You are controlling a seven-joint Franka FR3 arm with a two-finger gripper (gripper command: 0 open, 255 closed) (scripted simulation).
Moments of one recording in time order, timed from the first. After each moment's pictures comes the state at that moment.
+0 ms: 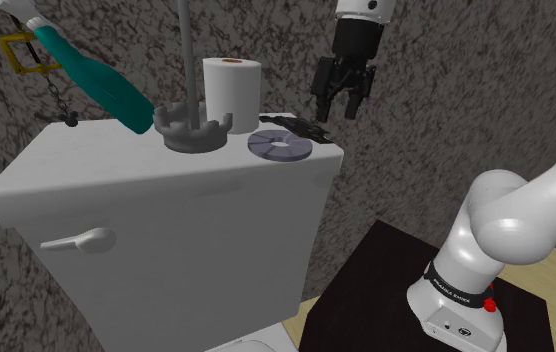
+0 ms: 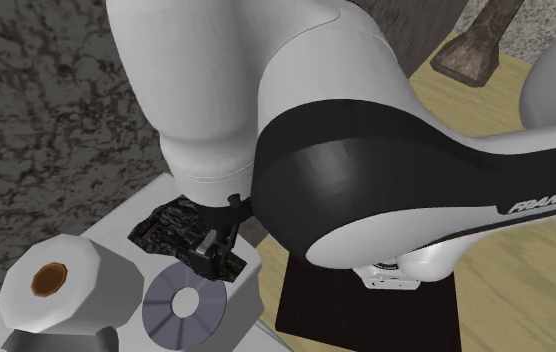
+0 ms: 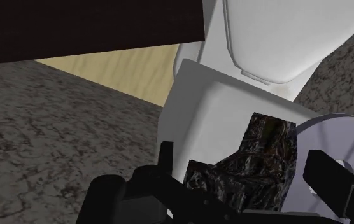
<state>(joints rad) 0.10 -0.65 0.20 -2.18 0.22 1.57 0.44</state>
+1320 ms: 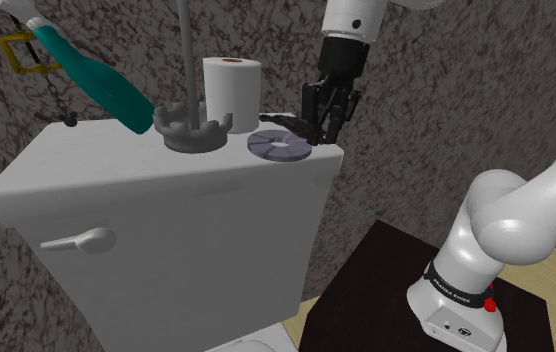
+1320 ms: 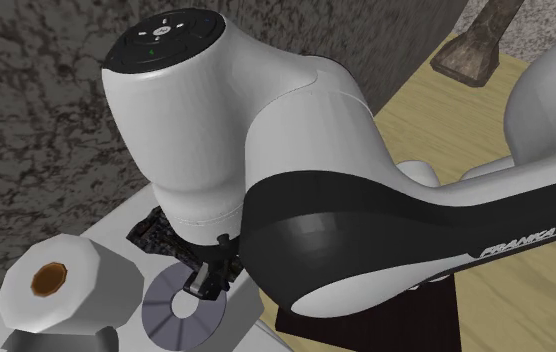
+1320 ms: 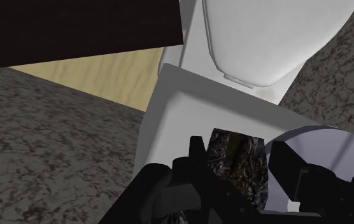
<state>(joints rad) 0.12 -0.63 0.24 -2.23 0.29 1.66 0.49</state>
